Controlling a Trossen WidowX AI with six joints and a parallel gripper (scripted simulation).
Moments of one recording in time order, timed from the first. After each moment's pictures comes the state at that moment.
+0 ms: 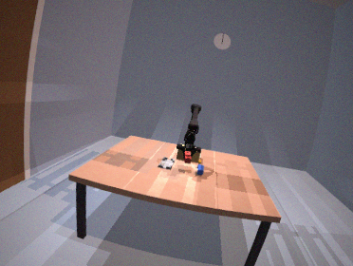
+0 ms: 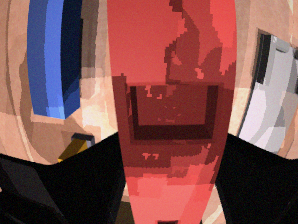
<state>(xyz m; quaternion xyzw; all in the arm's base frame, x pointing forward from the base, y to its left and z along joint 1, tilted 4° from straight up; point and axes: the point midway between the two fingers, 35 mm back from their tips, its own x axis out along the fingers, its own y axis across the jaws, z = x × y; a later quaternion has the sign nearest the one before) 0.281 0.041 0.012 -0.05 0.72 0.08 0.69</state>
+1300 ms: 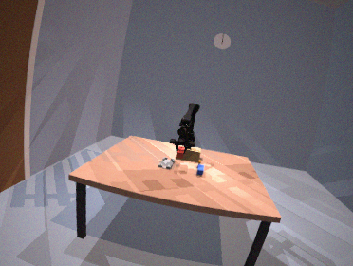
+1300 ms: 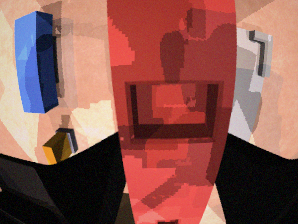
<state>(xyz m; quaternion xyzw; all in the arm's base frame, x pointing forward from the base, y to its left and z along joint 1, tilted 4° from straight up) 0.285 -0.017 0.040 -0.03 0.71 0.05 0.70</state>
